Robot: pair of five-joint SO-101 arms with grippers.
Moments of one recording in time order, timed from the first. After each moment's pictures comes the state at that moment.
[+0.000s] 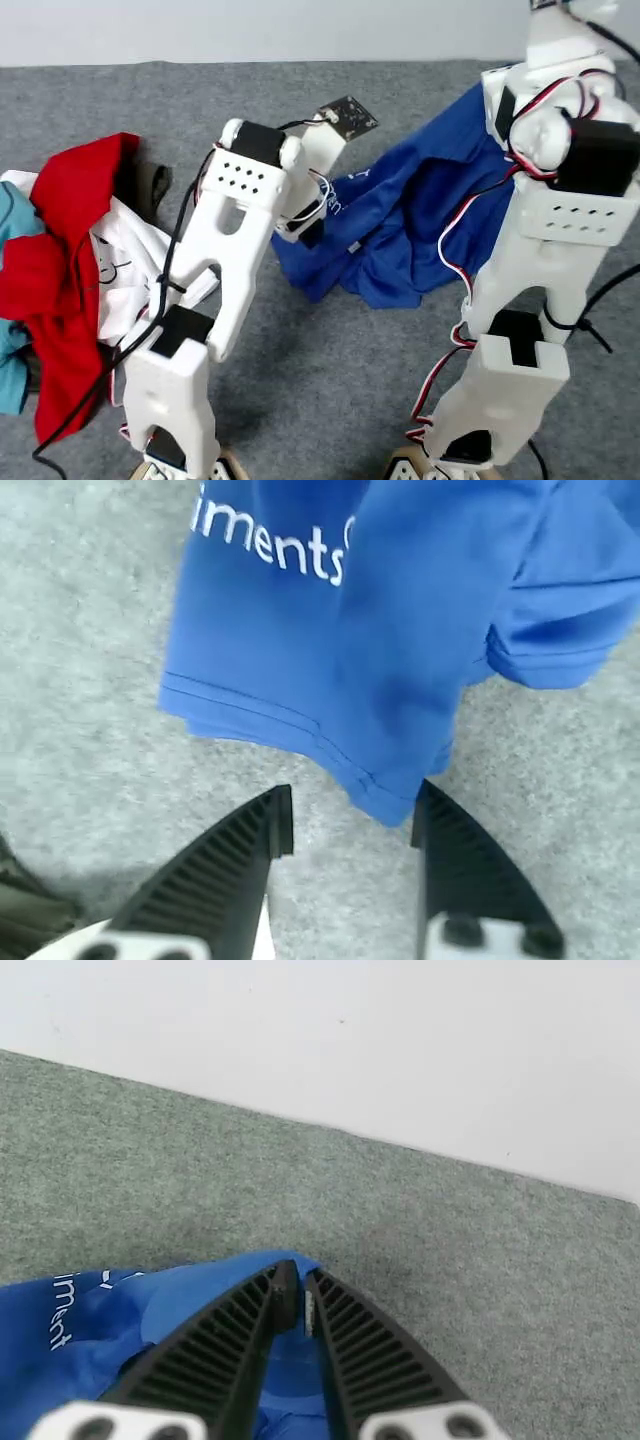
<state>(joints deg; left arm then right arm) 18.1 26.4 -30.0 99.0 -19.5 3.8 18.1 -77.8 100.7 17.6</state>
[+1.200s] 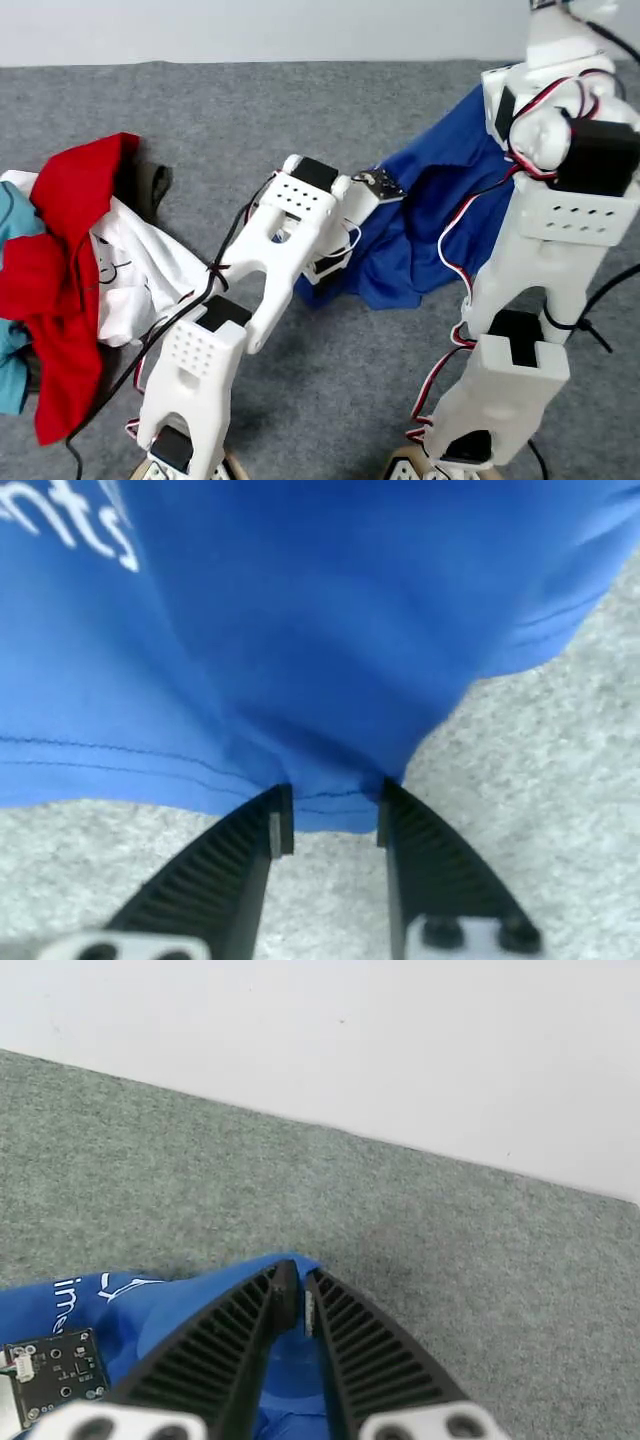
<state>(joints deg) 24.7 39.6 -27.1 99.0 -19.7 3.8 18.1 -77.8 100.7 17.6</state>
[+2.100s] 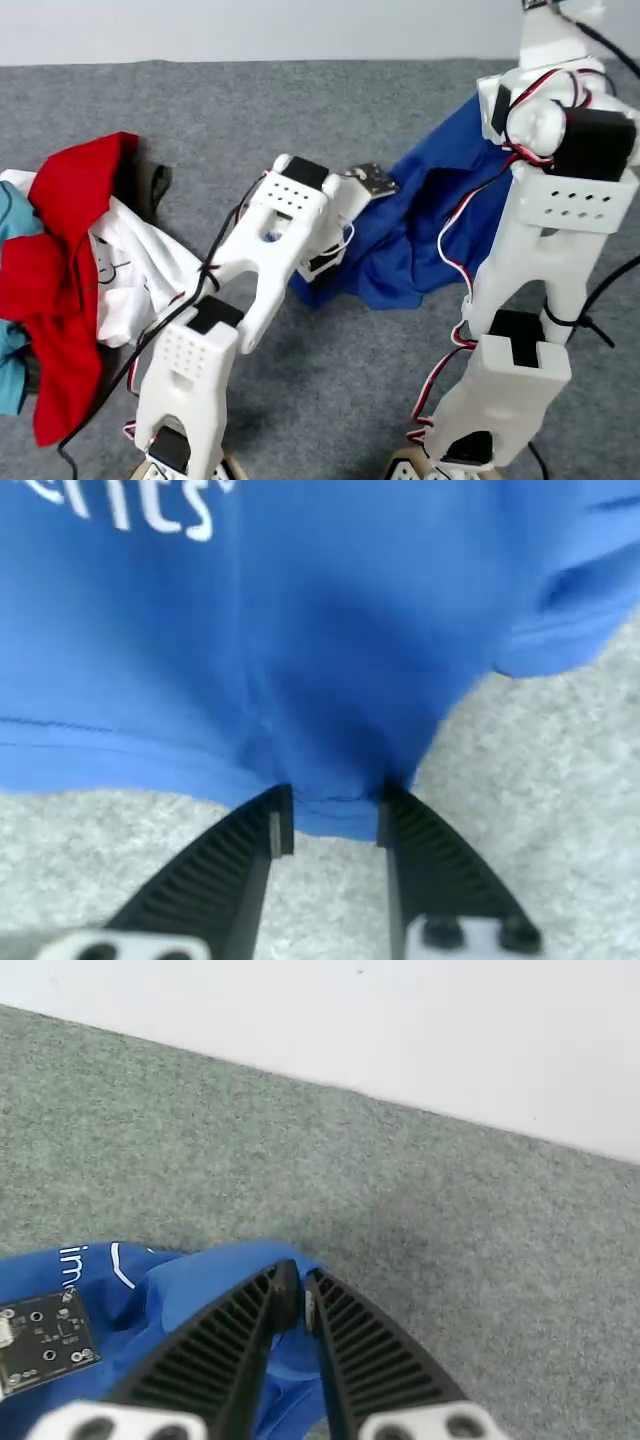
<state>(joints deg) 23.2 38.3 -22.8 95.3 -18.9 3.8 18.1 -72.6 100.7 17.6</state>
